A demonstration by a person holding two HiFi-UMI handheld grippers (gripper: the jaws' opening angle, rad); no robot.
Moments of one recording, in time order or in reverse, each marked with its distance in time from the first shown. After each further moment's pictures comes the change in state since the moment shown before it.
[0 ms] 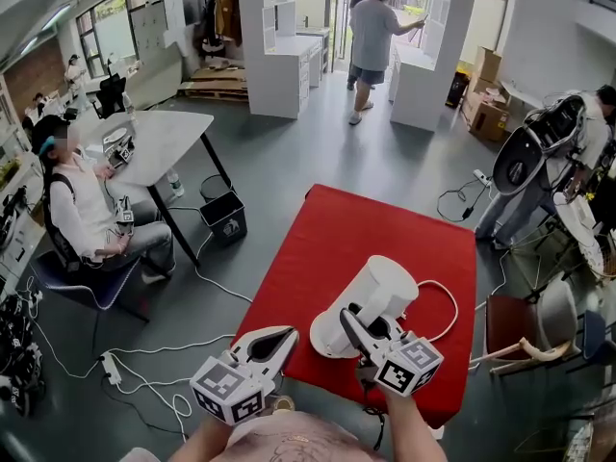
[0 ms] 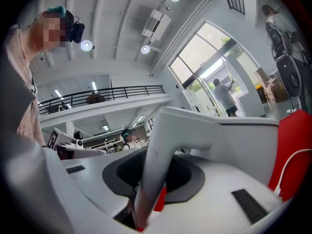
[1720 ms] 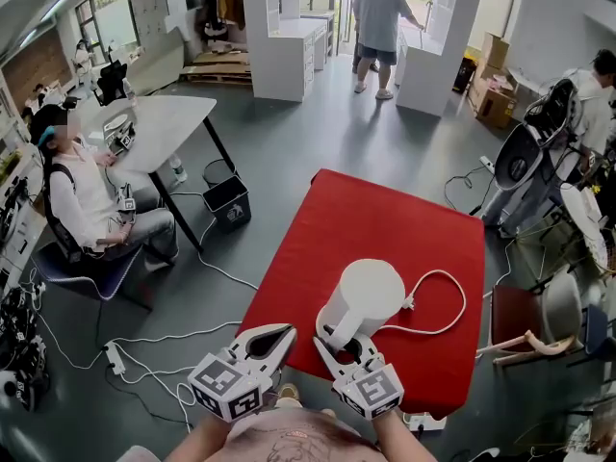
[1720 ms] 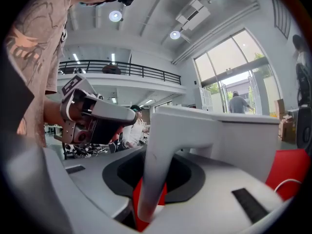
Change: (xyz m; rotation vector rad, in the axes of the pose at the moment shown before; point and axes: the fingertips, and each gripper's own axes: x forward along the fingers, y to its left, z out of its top) left arm -0.010 0.014 -0.026 -0.053 0.043 0.007; right arm 0.012 0.052 -0.093 -0.361 0.167 0.012
